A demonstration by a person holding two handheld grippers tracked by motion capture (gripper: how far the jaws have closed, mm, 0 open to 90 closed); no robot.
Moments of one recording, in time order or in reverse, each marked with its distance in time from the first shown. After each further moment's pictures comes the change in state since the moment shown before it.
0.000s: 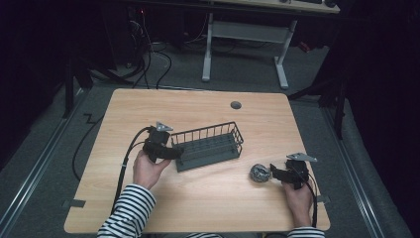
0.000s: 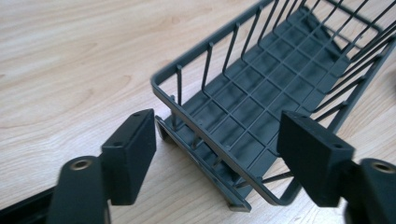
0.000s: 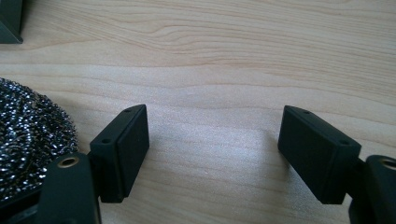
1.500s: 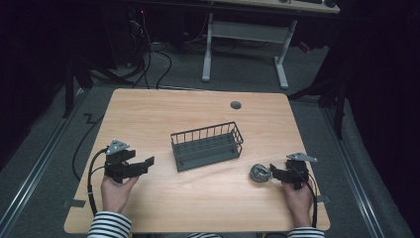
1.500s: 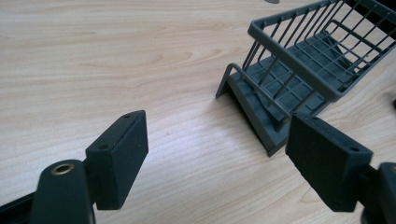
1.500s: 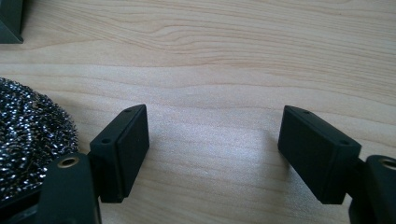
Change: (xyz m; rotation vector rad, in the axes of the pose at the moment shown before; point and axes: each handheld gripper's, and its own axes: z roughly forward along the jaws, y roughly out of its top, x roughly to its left) left arm 0.049 -0.083 -0.056 -0.174 0.014 -0.171; right arm 0.000 0.000 0.000 0.000 0.002 -0.002
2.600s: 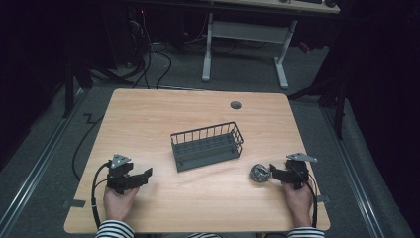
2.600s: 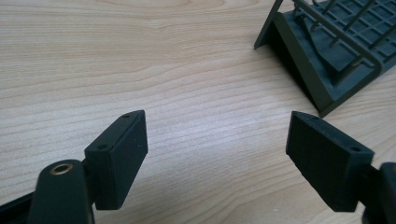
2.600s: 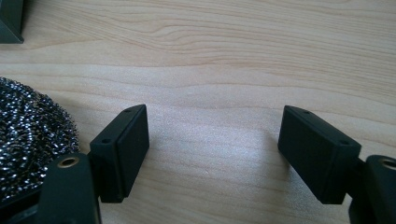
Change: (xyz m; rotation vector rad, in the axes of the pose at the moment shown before) left arm 0.011 -0.048 0.024 0.035 0.089 -0.019; right arm 0.000 0.000 0.000 0.001 0.001 0.000
